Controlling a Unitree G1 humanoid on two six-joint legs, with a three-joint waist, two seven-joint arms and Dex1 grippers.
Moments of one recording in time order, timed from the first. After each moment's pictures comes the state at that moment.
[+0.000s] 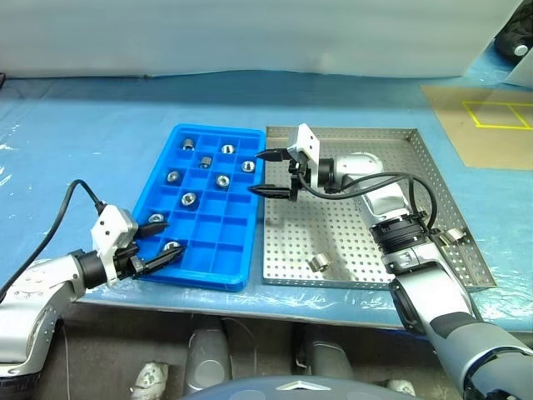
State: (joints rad) left arm 0.15 0.71 0.31 -0.39 -0.48 0.48 -0.93; right arm -0.83 -0.33 0.21 0.38 0.22 0.23 1.13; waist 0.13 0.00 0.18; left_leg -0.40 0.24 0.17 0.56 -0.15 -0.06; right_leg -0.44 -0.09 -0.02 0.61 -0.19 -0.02
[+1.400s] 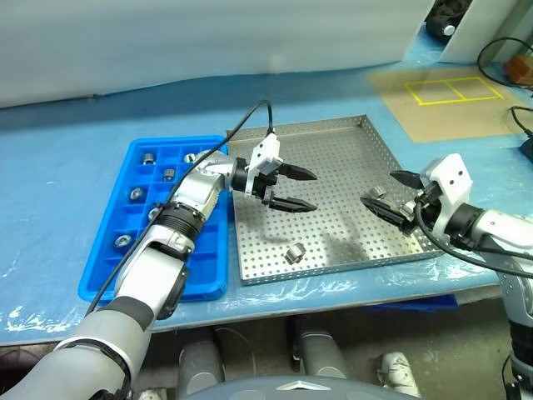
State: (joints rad) left arm -0.96 0.17 -0.24 0.72 -0.27 -0.02 -1.44; right arm -0.09 -0.74 -0.33 -0.45 0.37 0.69 0.77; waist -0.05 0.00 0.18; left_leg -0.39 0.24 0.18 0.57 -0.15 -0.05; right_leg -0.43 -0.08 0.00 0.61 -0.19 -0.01
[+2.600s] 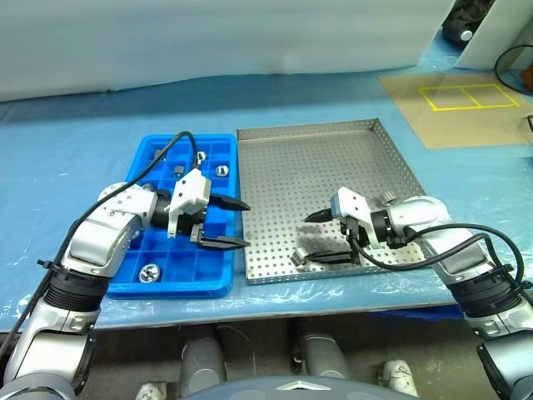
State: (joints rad) left arm -0.44 0.65 -0.11 -0.16 -0.43 0.36 -1.34; right arm -0.43 -0.76 0.28 -0.14 0.28 0.45 1.26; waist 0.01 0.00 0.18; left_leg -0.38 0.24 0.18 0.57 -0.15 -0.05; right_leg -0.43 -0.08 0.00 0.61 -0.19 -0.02
